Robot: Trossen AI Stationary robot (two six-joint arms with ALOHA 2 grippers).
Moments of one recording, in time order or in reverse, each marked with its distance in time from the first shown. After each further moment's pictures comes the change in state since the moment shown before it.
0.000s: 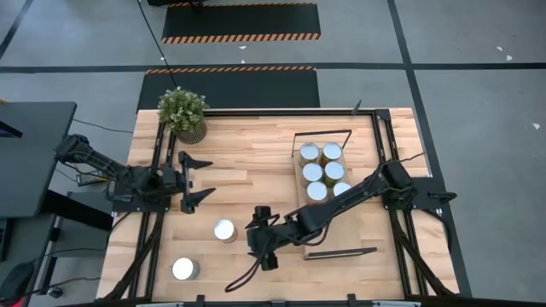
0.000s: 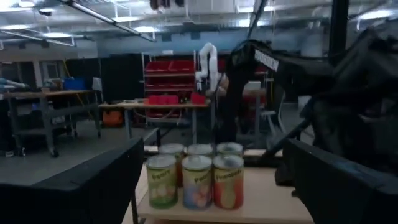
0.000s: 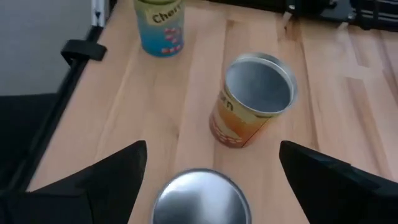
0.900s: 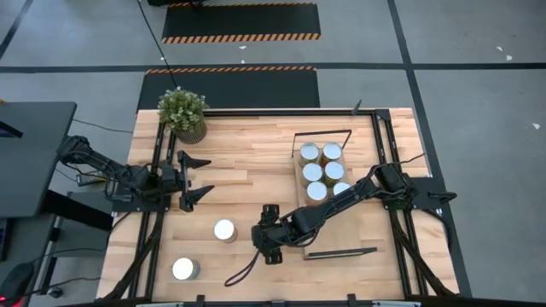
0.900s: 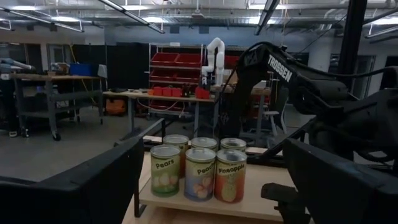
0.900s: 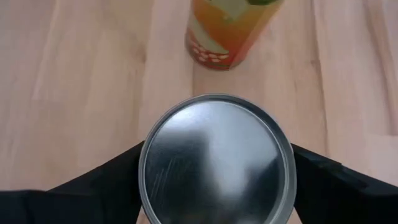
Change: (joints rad) left arm 0.000 -0.066 -0.003 -0.086 -0.035 -0.079; right arm -0.018 0.063 -0.005 -0.191 0.030 0.102
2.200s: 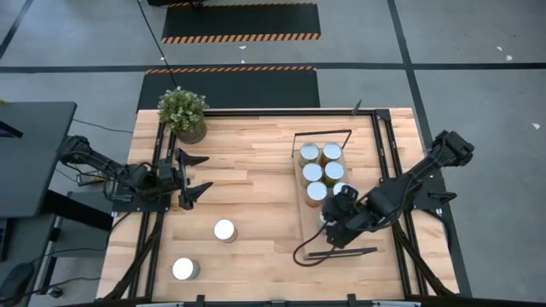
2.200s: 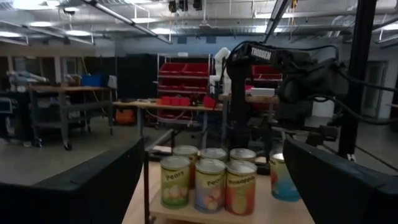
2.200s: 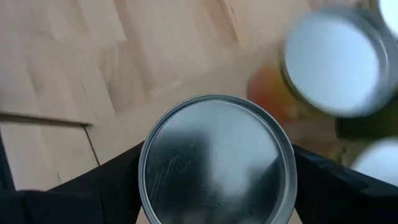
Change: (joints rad) left arm 0.000 0.000 0.000 0.053 -0.029 0.059; right arm 0.190 -0.693 -0.530 -0.394 0.075 0.661
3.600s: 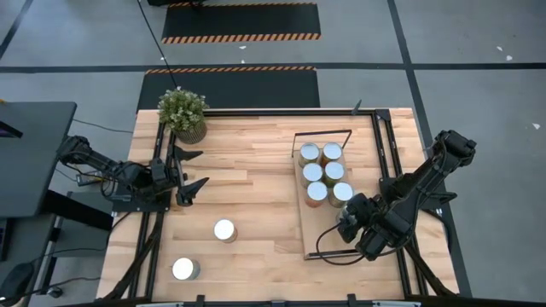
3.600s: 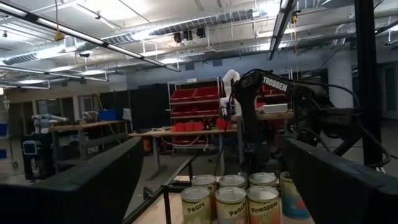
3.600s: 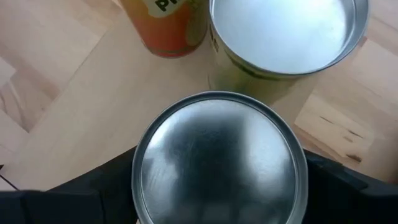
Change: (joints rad) left arm 0.003 0.000 0.000 0.144 0.000 0.211; right arm 0.225 -0.031 -0.187 -0.189 0.142 0.870
